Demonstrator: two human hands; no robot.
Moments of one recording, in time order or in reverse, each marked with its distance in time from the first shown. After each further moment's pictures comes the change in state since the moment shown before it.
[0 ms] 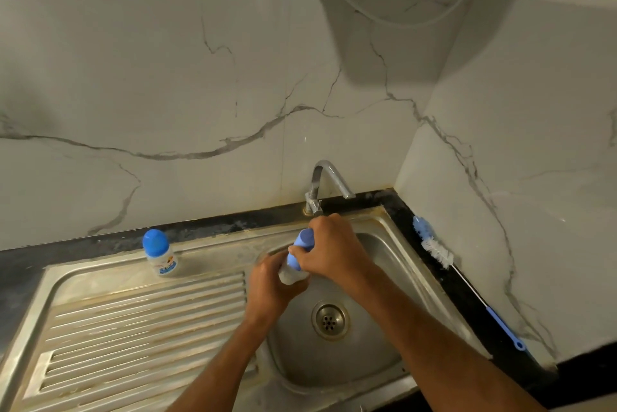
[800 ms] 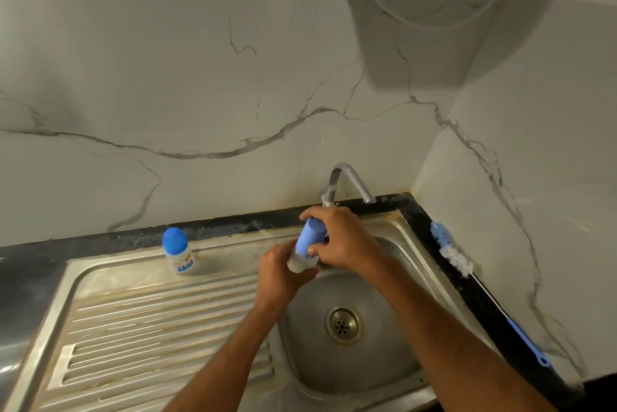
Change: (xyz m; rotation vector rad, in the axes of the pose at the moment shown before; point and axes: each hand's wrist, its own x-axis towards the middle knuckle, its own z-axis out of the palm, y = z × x) left_hand 0.027 -0.012 -0.014 -0.038 0.011 -0.052; right_hand 0.035 0.003 0.013 0.087 -0.035 -0.096
